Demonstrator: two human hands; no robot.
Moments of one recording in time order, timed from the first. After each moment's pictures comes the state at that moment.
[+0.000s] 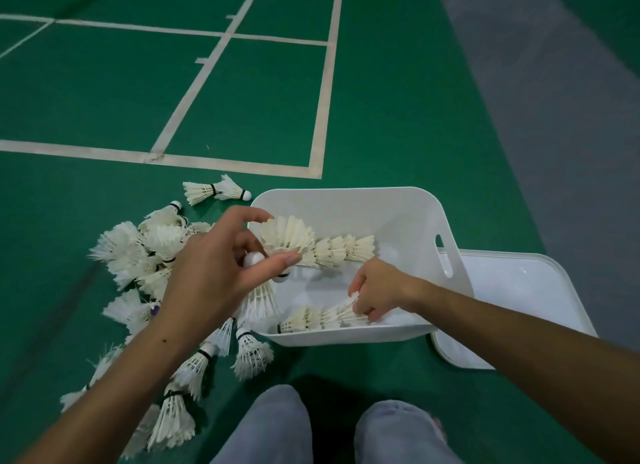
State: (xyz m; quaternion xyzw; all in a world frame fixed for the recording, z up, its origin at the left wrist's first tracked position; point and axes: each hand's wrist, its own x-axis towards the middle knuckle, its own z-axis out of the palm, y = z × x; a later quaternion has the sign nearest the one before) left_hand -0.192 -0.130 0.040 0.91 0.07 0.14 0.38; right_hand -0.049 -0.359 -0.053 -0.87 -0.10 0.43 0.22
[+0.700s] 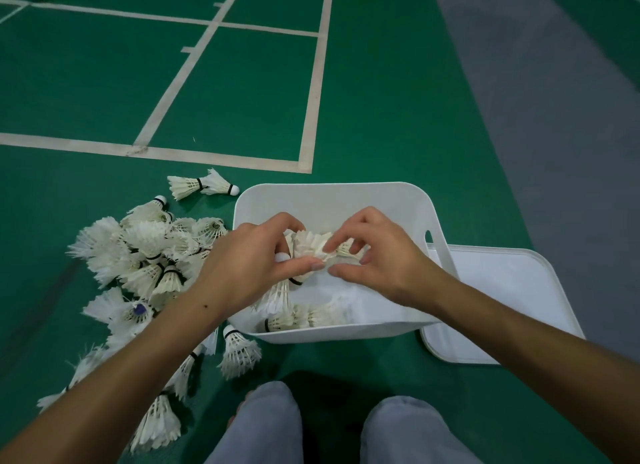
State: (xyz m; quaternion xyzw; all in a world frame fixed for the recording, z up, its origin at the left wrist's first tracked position) left_hand -0.145 -0.149 0.014 0.97 0.02 0.02 0.25; right_hand -0.066 -0.377 0.021 -0.87 -0.31 0.17 0.34
